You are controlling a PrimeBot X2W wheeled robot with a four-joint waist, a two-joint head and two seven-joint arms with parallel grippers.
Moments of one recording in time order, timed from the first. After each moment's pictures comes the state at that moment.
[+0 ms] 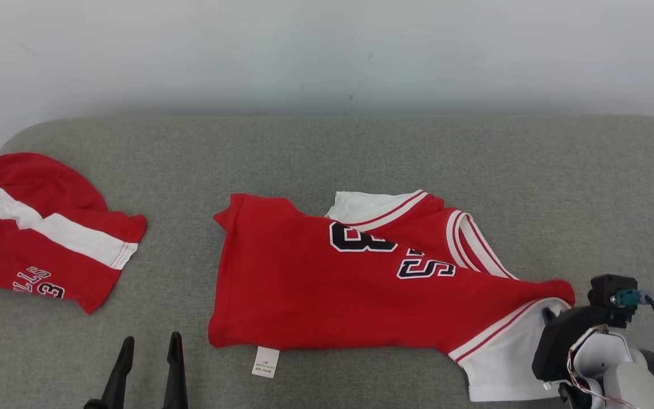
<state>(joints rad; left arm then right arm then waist) 0.12 0.05 -0.02 0.02 -0.25 -0.04 -0.26 -0.30 -0.05 -0.23 0.53 0.09 0.13 0.40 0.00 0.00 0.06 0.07</state>
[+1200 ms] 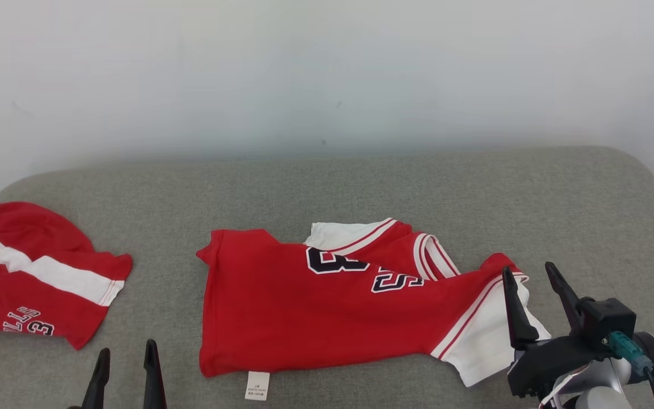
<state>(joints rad) 0.11 0.05 0.03 0.06 -0.26 -0.01 -0.26 -0.18 -0.09 -0.01 0.32 0.10 0.13 -0.13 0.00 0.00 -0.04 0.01</state>
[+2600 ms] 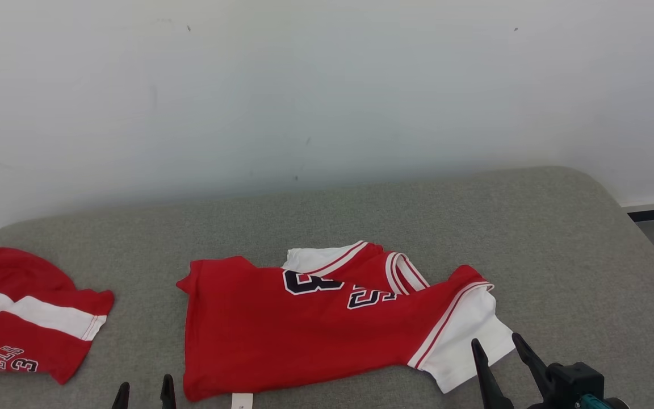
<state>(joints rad) 0.10 0.07 0.00 0.23 -0.27 -0.02 -0.23 0.03 -0.07 0.10 0.22 0.14 0.13 -0.08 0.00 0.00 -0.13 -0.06</state>
